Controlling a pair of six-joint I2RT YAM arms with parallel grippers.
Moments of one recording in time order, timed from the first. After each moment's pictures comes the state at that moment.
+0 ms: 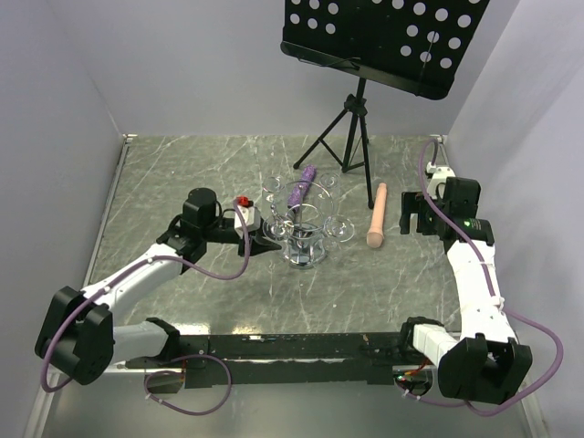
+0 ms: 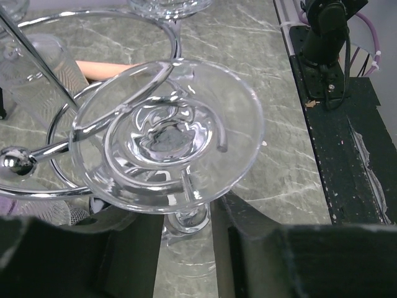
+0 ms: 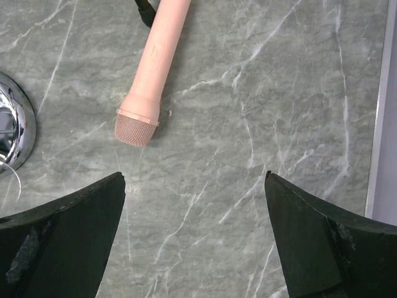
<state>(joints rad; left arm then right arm) -0.49 1.19 0.70 0.20 1.03 0.35 -0.16 1.03 0.95 -0.68 -0.15 -0.14</state>
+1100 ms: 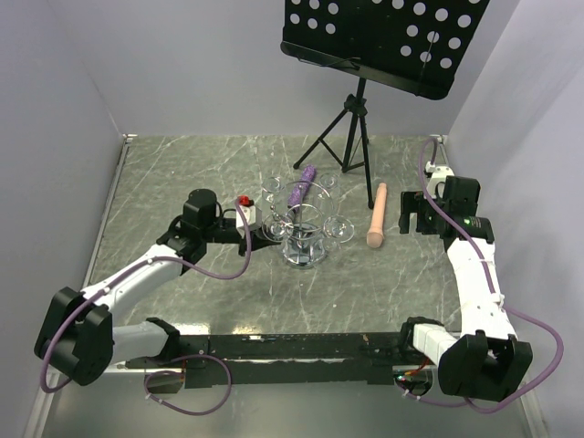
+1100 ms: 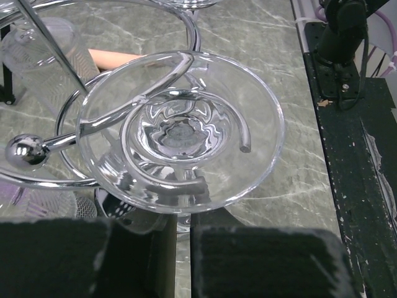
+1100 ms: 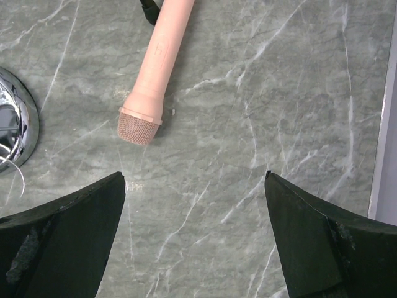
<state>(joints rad) -0.50 1.20 0.69 0.21 0.98 0.34 -0.16 1.05 0.96 -0.69 -0.16 -0.14</state>
